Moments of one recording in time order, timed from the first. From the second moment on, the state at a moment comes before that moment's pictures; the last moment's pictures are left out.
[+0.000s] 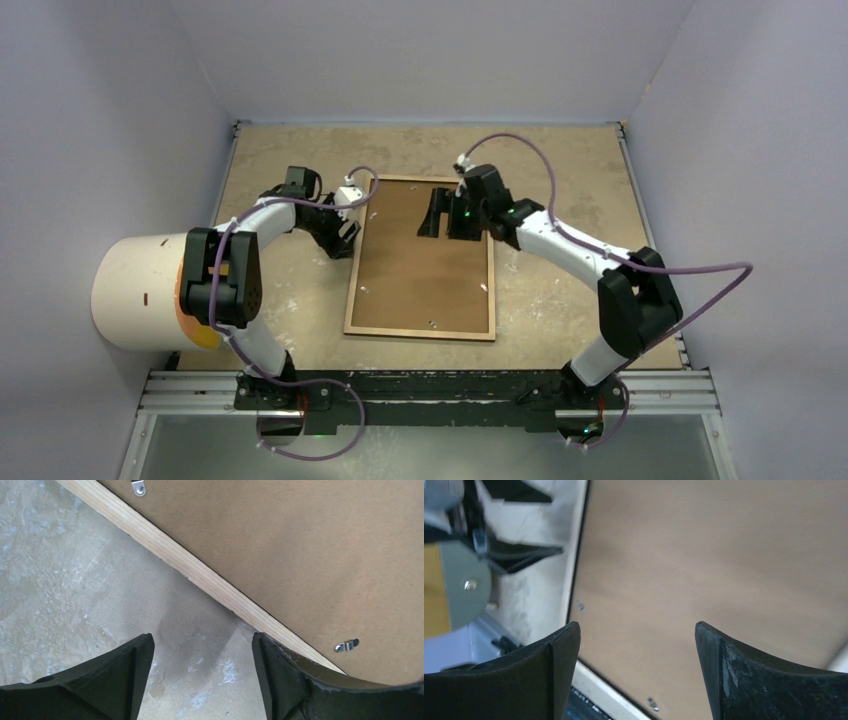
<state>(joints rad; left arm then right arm) -0.09 1.73 1.07 -0.51 0.51 0.71 0.56 1.60 1.17 -0.34 -0.21 0.61</state>
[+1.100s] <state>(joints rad) -0.08 1.78 1.08 -0.61 0.67 0.71 0.88 2.02 1.16 0.25 -0.39 0.75</state>
